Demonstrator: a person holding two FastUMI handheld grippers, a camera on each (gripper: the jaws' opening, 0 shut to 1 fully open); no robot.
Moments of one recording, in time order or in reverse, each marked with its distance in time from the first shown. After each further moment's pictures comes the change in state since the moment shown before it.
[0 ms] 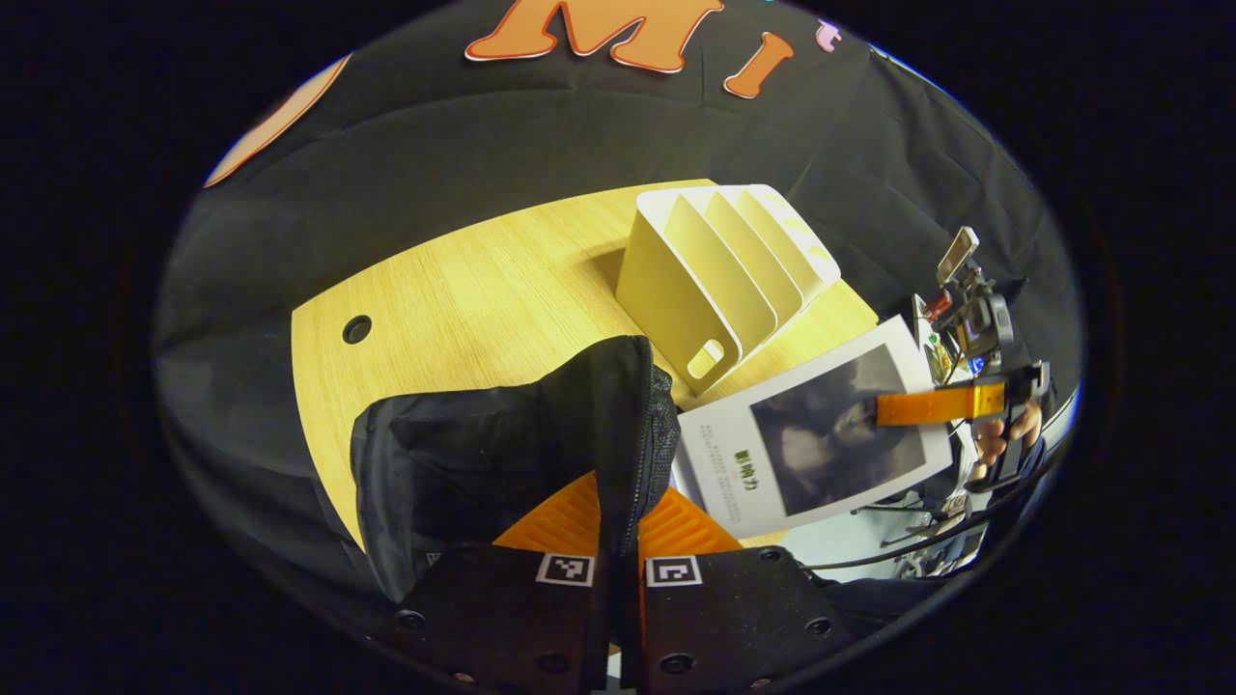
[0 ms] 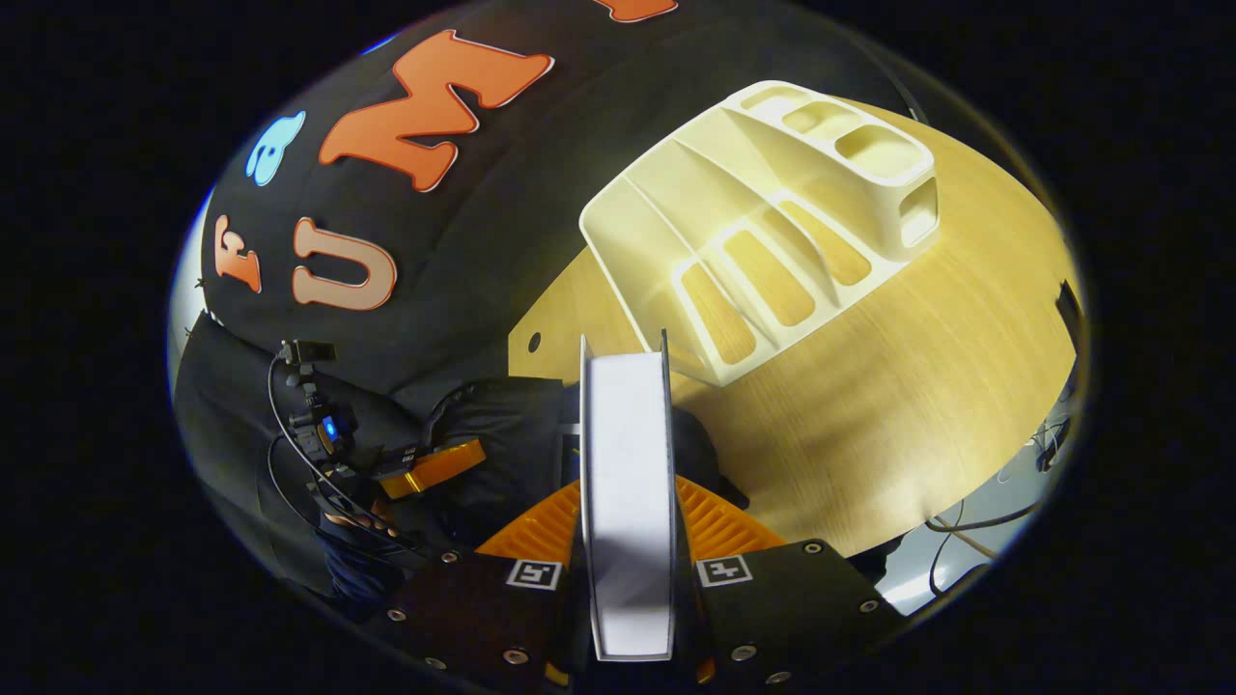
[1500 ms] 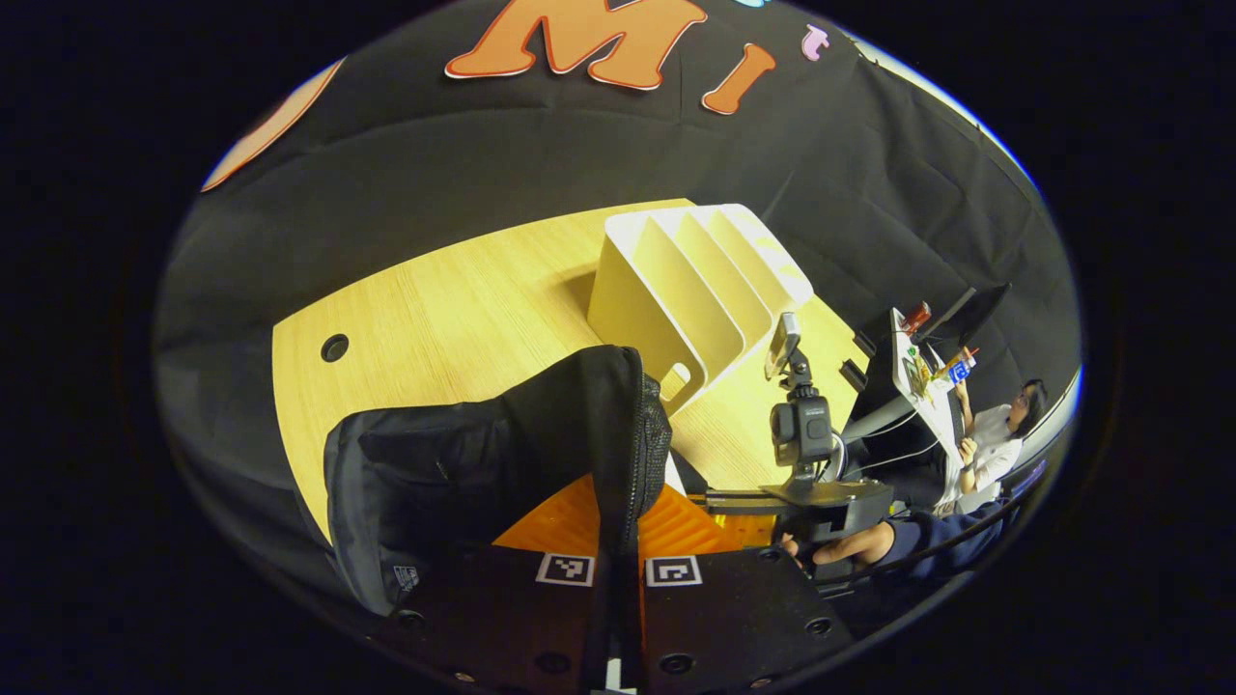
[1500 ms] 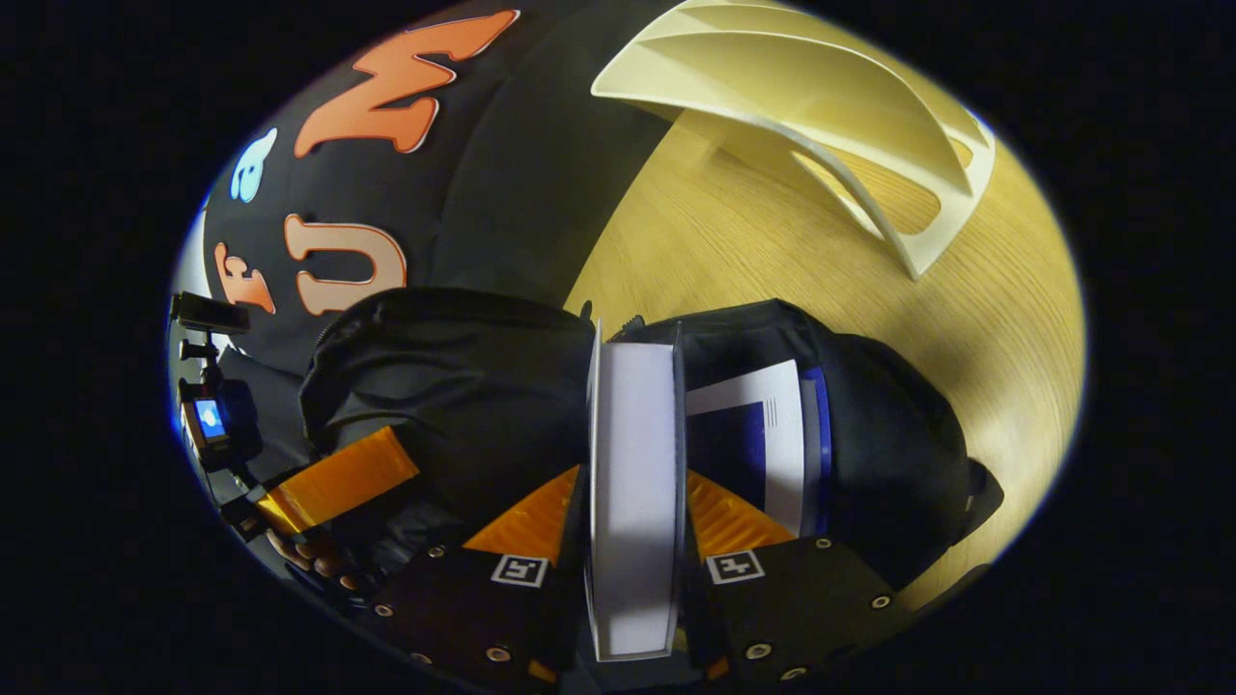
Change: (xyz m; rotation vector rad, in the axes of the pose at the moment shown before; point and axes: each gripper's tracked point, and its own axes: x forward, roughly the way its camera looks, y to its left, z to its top) left arm -0.002 -0.022 0.013 0.012 -0.077 -0.057; right arm 0.188 0.060 -0.062 0.121 0.034 0.185
